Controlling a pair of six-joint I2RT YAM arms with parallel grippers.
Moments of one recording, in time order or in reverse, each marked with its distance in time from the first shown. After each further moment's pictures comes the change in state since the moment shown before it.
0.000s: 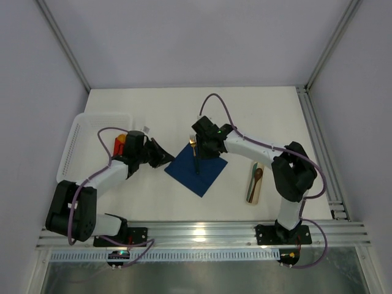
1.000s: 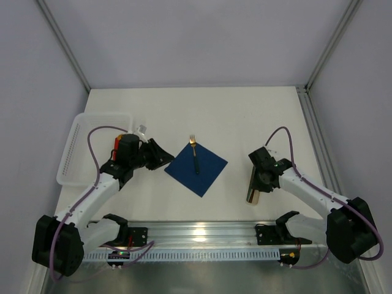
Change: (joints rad) left arm -0.064 -0.307 -0.007 -0.175 -0.071 0.051; right arm -0.296 -0.731 -0.809 -0.115 0.086 0.156
